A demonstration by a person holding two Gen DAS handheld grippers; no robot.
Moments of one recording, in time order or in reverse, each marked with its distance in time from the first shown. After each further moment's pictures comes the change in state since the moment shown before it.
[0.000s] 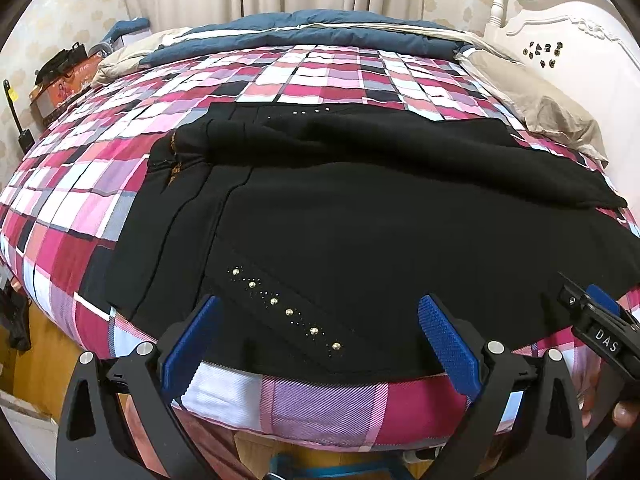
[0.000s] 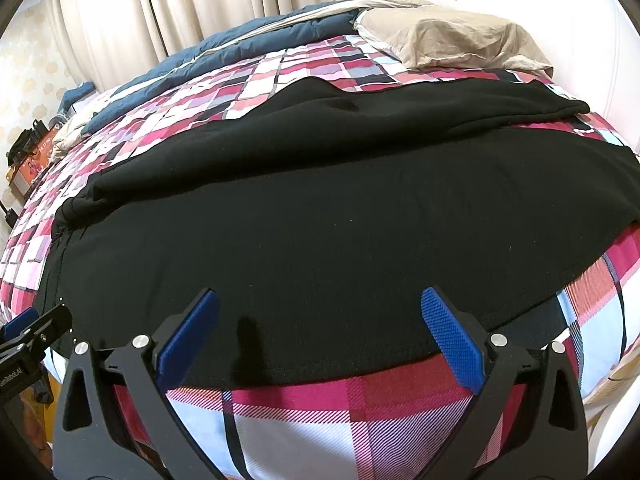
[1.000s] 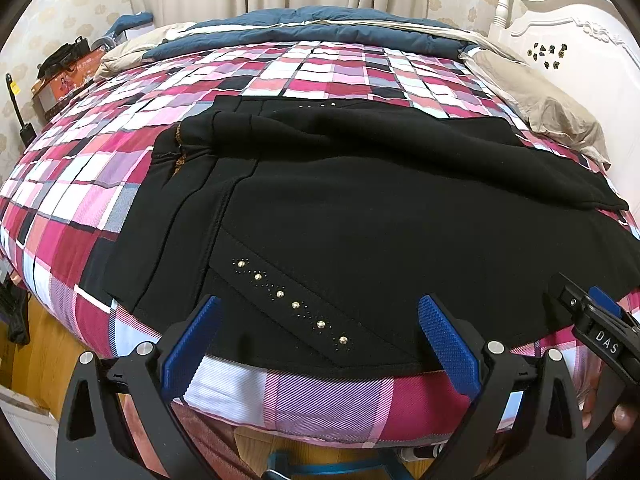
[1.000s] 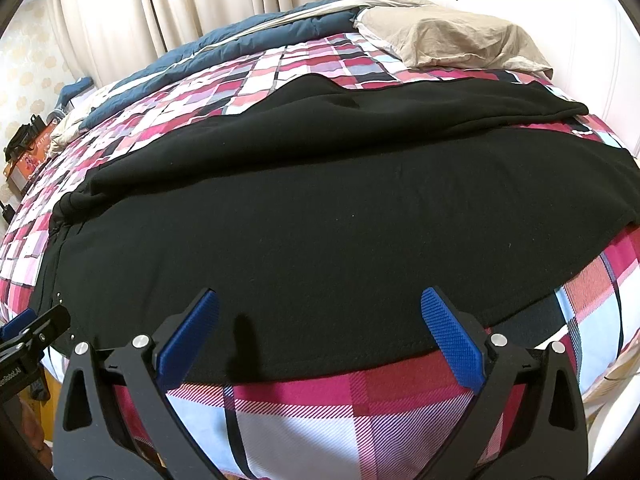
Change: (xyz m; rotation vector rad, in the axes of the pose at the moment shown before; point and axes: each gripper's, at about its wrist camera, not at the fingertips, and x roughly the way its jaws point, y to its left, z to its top) left arm 0.001 0.004 -0.002 -0.010 0.008 -0.003; right arm 0.001 0.001 -0.003 -0.012 0.007 -0.016
